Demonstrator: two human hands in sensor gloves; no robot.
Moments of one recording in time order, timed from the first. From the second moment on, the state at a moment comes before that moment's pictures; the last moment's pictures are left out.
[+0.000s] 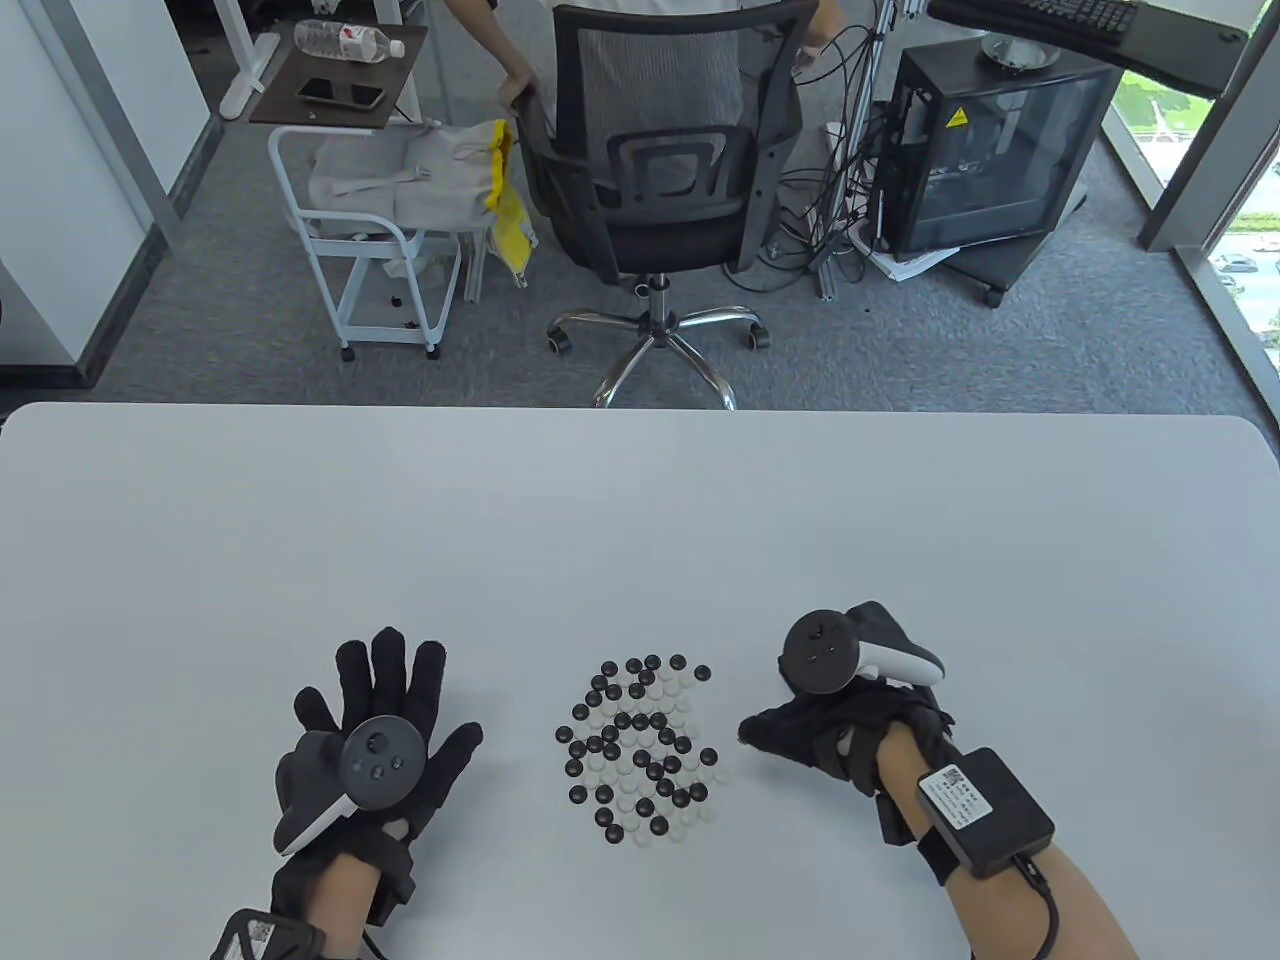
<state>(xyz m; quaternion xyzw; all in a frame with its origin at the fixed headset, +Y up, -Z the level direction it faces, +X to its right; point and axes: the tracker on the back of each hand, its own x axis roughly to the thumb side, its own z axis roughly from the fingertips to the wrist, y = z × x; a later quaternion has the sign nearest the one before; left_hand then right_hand) -0.259 -0.754 -0.266 -0.03 -0.10 0.13 0.99 0.141 -0.748 -0.336 0.27 0.37 0.88 0.13</state>
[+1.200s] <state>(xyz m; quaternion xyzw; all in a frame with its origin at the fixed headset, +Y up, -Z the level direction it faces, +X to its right) -0.259 -0.754 -0.267 -0.03 -0.09 0.14 0.99 0.256 -0.750 -0.377 0.05 0.31 0.94 0.15</state>
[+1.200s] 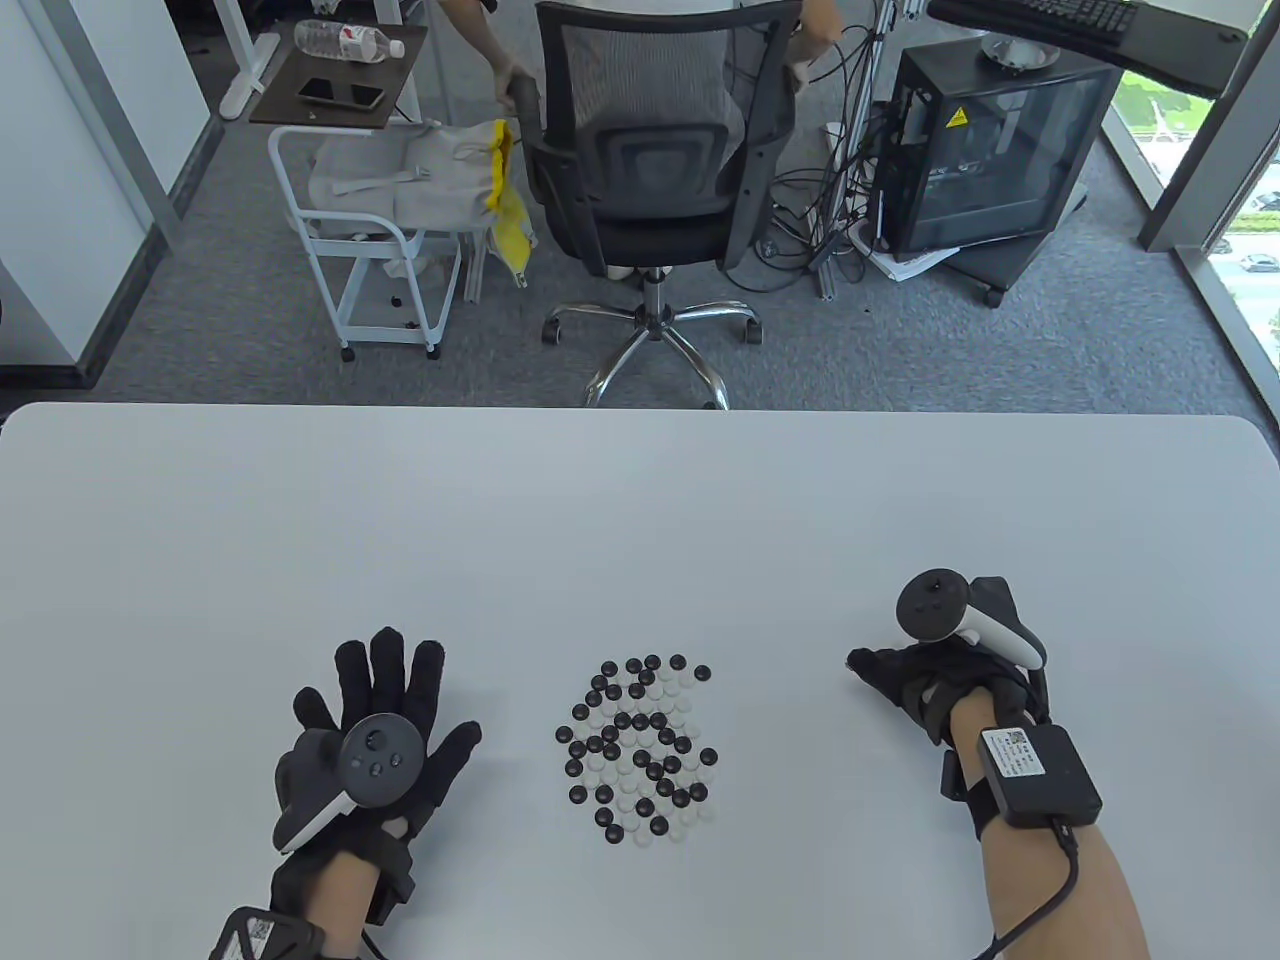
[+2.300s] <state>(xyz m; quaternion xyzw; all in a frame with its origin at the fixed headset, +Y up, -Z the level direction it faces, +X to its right) -0.262 -0.752 -0.265 -0.02 -0.09 0.14 0.98 0.210 -0.755 -0.350 0.15 0.38 0.91 0.10</state>
